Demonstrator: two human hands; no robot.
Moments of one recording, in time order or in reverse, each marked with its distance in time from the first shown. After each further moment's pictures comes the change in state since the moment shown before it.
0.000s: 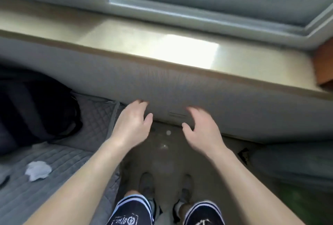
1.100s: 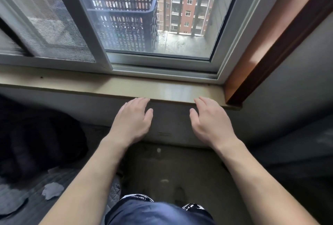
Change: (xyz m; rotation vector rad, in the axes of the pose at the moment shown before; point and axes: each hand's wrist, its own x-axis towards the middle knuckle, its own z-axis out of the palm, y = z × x) left_hand -0.087 0.172 -0.181 0.073 0.102 0.174; right_hand -0.122 -0.080 -0.231 -0.231 0.334 0.003
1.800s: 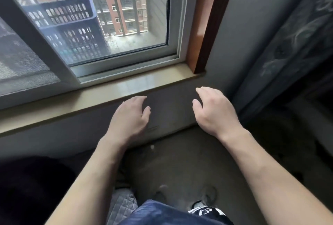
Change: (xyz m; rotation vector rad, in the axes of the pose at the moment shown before) left_hand -0.033 -0.020 -0.030 -0.005 -0.156 0.383; right_hand -0.117 -0.065 -0.018 -0.028 0.202 0.390
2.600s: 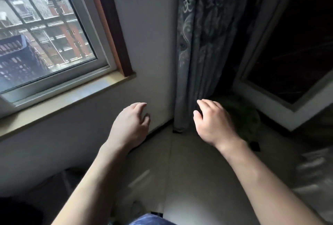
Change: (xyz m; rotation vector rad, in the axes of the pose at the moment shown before) left_hand -0.135 0.235 0.086 0.030 0.019 0.300; right_hand -0.229 0.196 -0.102 0.009 0.197 0.274
